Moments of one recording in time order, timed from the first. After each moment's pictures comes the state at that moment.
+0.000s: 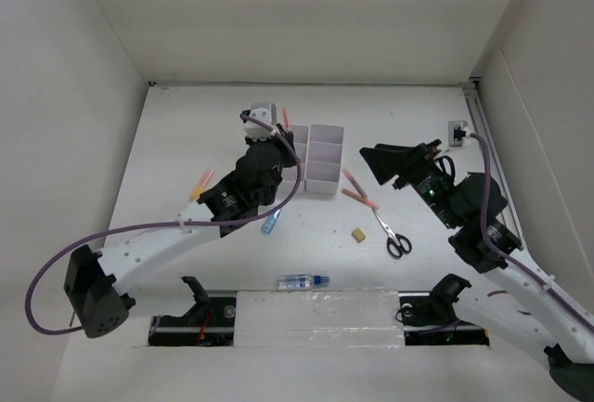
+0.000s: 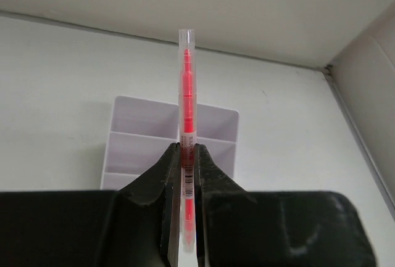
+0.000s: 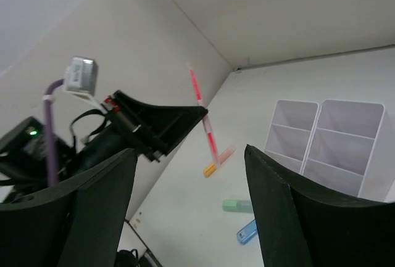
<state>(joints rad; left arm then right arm) -0.94 1.14 1.02 -0.01 -0.69 -0.44 0.69 0.71 0.80 0.12 0.06 0.68</state>
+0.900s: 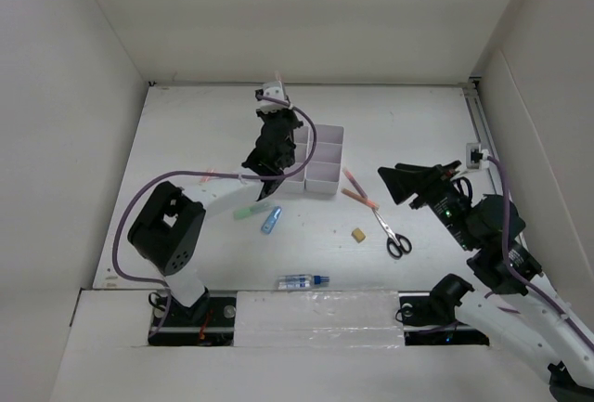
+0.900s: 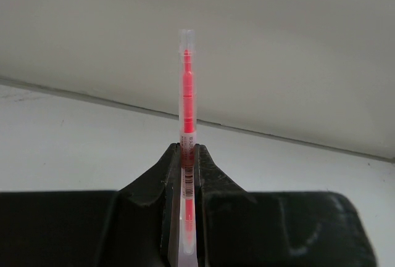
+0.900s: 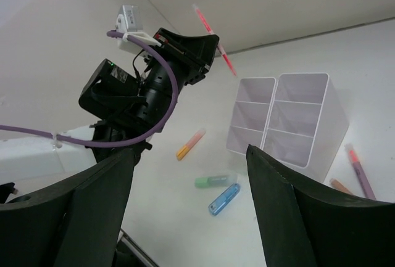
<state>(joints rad) -0.68 1.66 1.05 0.78 -0.72 -0.17 0.68 0.49 0.74 -0.11 0.12 0.64</state>
